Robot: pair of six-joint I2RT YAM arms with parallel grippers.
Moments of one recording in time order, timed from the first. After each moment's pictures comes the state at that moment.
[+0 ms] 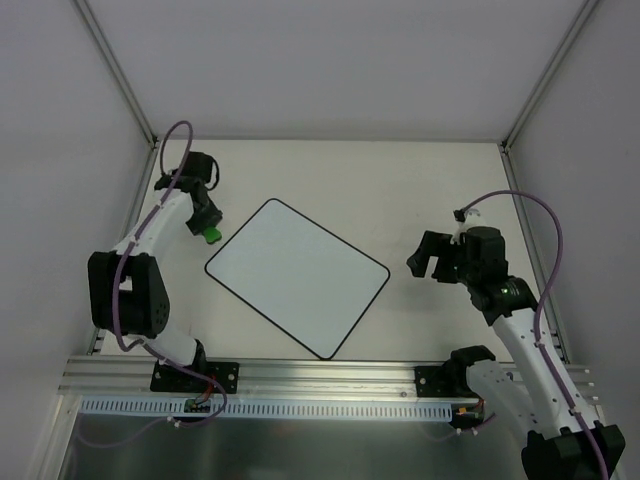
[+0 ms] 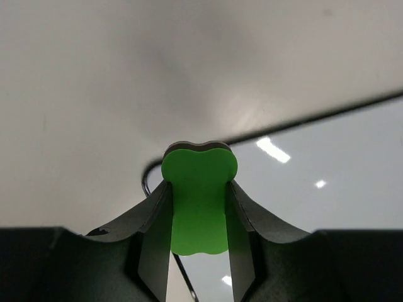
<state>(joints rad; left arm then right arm) -0.16 1.54 1.21 -0.83 -0.29 -0.69 0.22 0.77 0.67 -0.58 -0.11 0.33</state>
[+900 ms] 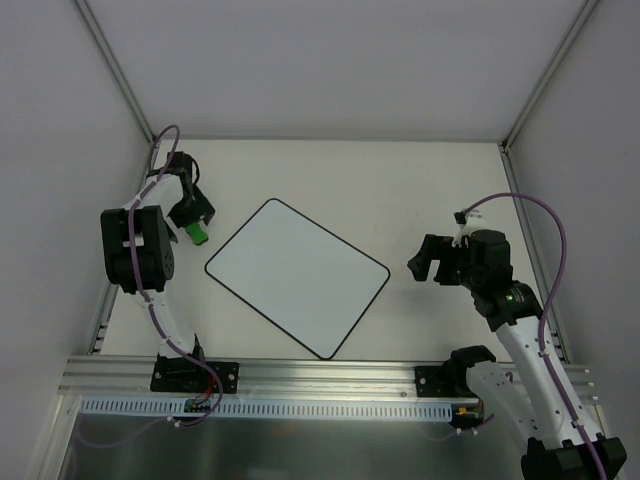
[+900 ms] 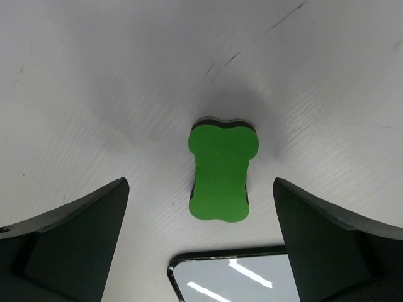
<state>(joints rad) 0.11 1.95 1.40 -0.75 -0.27 -0.55 0.22 0.70 0.68 -0.62 -0.15 0.28</state>
